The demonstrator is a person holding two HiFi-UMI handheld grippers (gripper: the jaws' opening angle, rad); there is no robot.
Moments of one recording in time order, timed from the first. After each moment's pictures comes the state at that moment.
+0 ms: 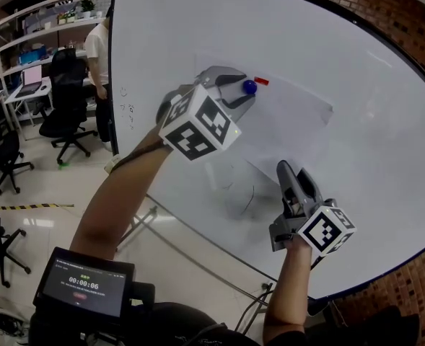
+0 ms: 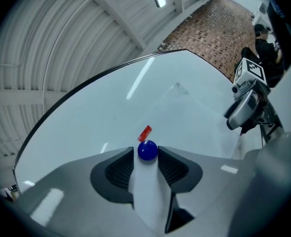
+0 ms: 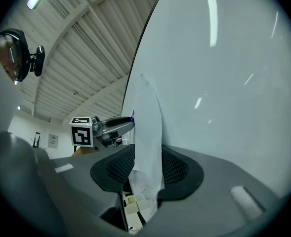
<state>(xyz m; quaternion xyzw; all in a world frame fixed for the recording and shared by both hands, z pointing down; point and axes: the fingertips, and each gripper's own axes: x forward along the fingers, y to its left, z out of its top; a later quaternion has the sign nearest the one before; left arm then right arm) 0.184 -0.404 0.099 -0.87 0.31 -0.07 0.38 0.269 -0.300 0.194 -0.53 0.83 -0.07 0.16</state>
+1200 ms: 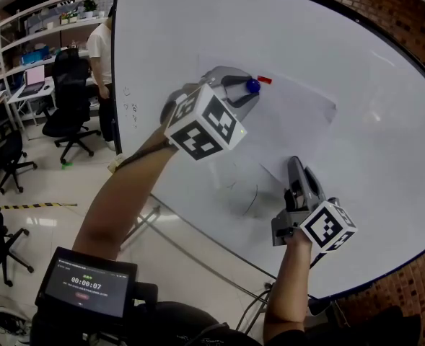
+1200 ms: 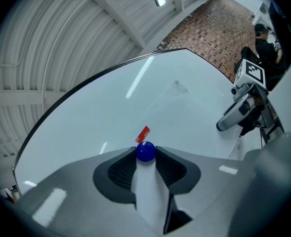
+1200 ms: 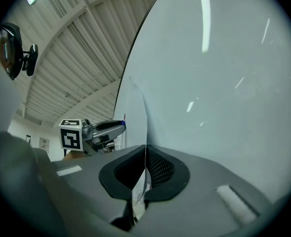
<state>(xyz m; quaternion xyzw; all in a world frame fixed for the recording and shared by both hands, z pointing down) 0.187 -0.404 0.100 -0.87 0.31 -0.08 0.38 0.282 -0.310 0.192 -0.56 0.80 -0.07 0.18</state>
